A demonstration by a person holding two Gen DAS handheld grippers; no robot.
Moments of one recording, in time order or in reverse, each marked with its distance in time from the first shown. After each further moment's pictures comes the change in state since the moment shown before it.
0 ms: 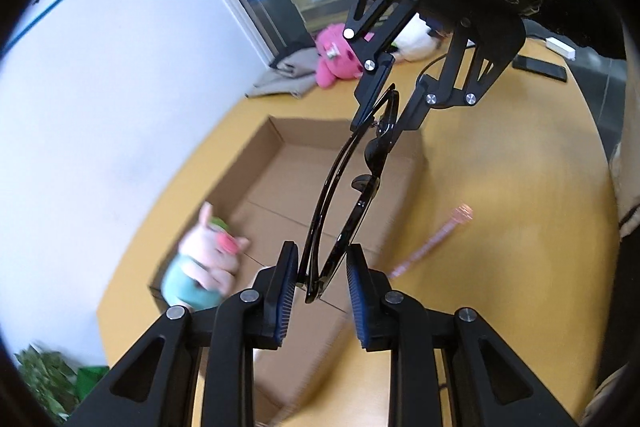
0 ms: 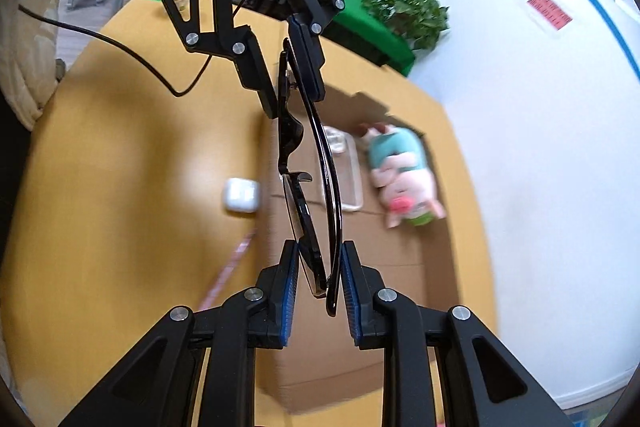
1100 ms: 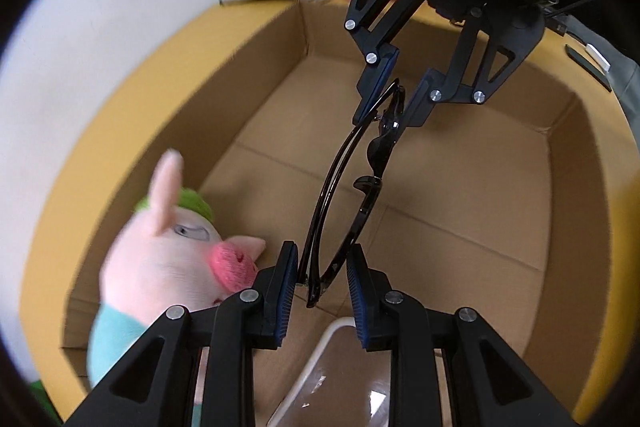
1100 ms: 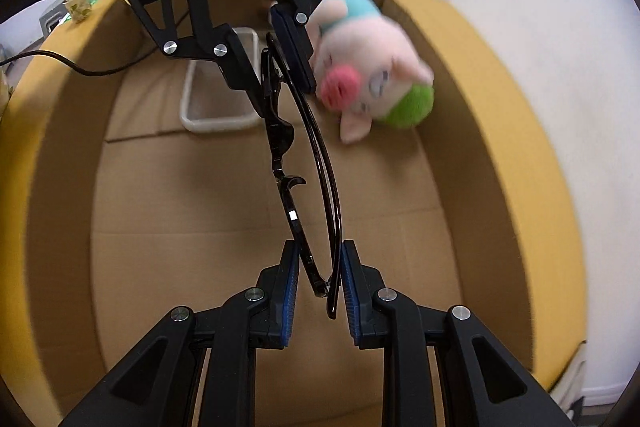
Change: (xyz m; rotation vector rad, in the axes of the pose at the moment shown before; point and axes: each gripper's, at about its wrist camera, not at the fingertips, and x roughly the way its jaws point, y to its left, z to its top) left arm 0.260 0.143 -0.024 -0.107 0.236 -0.308; right arm 0.223 -0.145 -0.094 0.252 0.141 0.306
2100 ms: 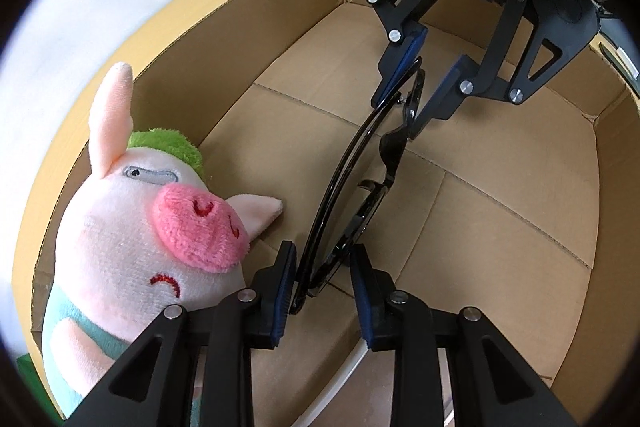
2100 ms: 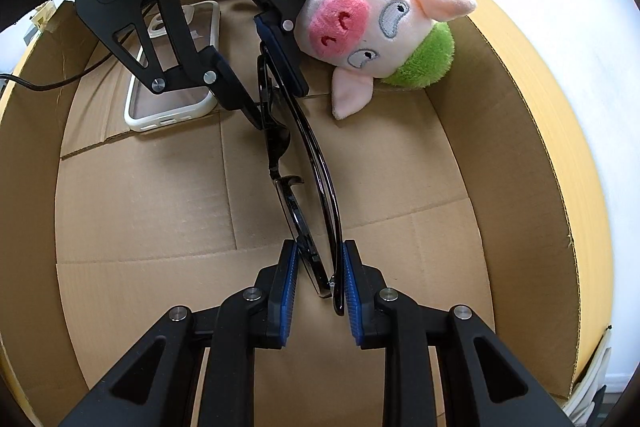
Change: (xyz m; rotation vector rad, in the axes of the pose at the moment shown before) left arm 0.027 0.015 -0.010 -0.069 0.076 0.032; right arm 0.028 0.003 0.014 0.082 0.074 0.038
